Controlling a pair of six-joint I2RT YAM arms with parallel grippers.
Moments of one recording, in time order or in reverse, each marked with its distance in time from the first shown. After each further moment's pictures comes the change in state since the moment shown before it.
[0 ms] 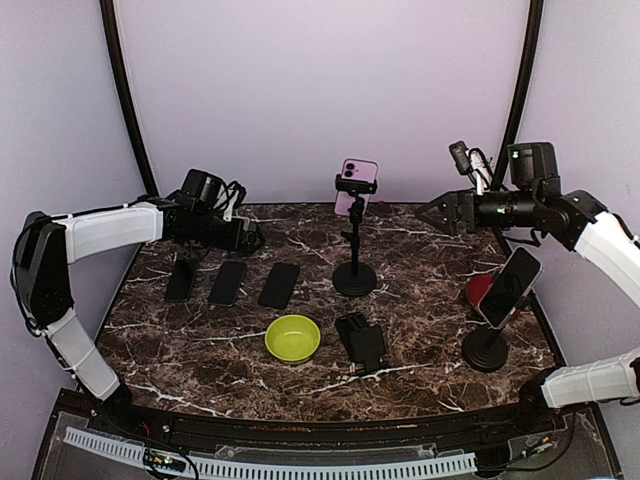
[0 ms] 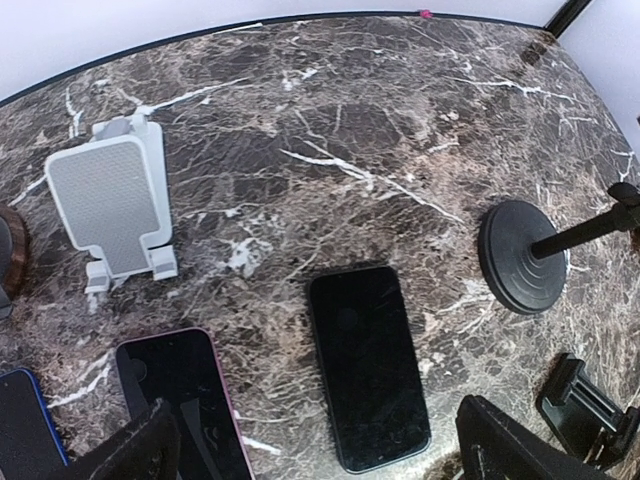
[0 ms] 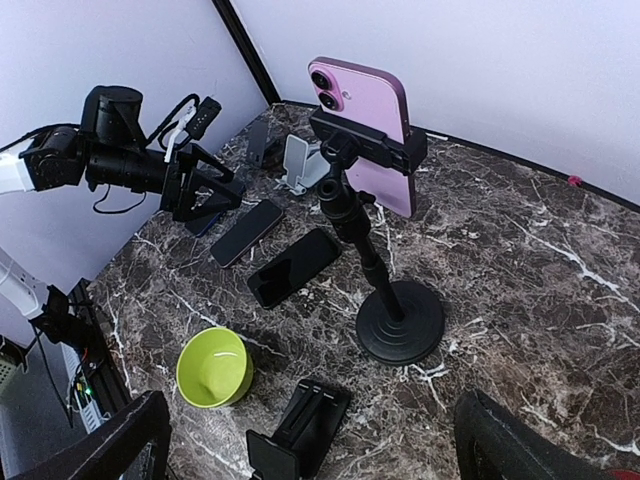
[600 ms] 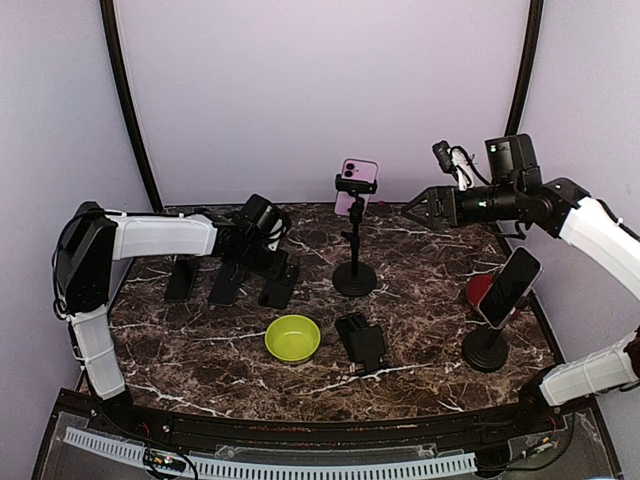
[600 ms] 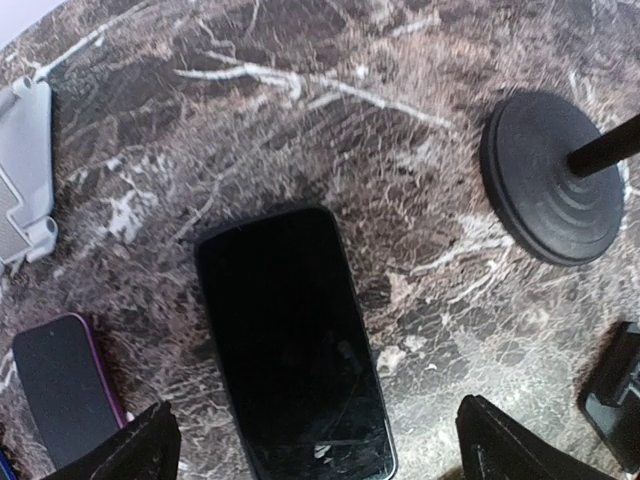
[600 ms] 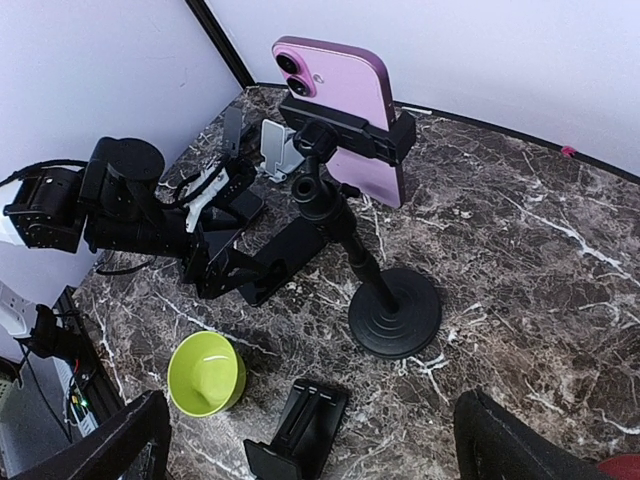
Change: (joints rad) left arm -0.231 0.219 0.114 -0.065 -0.227 -0.029; right arm 0.069 0.108 0.088 -0.044 0.109 0.063
